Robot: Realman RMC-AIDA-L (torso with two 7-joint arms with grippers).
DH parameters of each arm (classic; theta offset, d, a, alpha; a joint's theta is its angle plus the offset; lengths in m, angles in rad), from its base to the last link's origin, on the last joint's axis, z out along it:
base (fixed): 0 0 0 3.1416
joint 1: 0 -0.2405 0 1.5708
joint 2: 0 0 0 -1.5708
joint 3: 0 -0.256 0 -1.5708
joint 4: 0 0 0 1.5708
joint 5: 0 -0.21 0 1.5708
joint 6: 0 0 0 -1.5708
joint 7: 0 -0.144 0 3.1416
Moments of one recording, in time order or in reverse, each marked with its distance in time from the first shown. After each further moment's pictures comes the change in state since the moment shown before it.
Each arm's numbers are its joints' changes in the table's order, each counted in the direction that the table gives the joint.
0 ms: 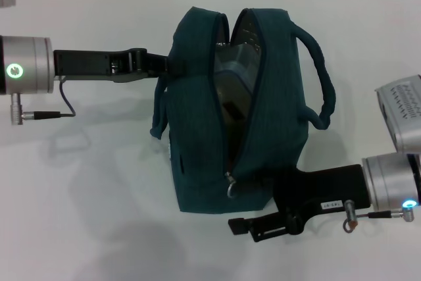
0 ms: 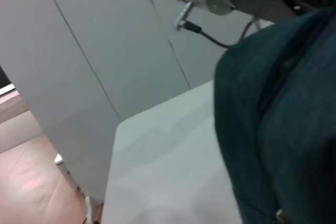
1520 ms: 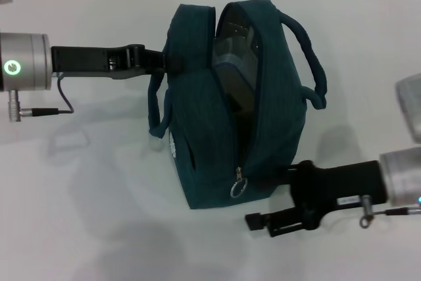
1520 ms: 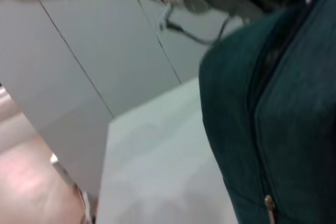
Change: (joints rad) left arm 0.002 0.006 0.000 0.000 0.008 -0.001 0.002; right arm 0.015 -0.007 -0.179 0.006 0.180 -0.066 -0.061
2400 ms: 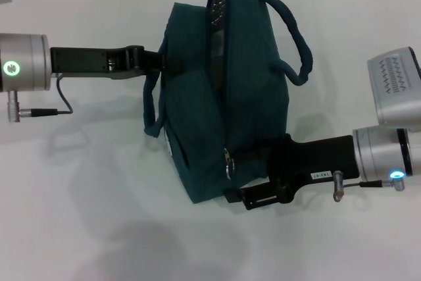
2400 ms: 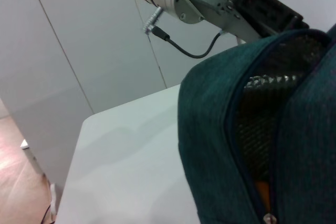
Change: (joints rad) left arm -0.002 0.000 0.000 -0.004 -0.004 0.002 -0.012; right arm -0.052 0.035 0.013 0.049 0.003 0.121 0.034
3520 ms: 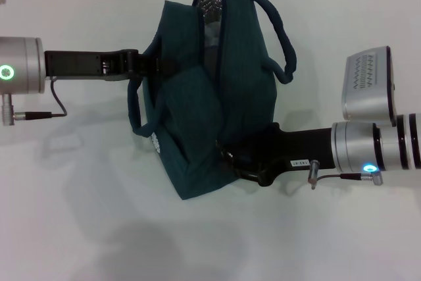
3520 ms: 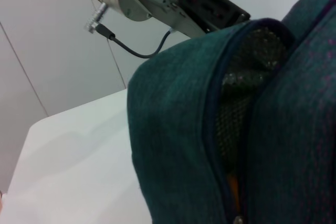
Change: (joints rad) left arm -0.013 0.008 0.000 0.003 0.002 -0.002 -0.029; right arm -0.010 0.000 0.211 0.009 -0.224 0.226 0.001
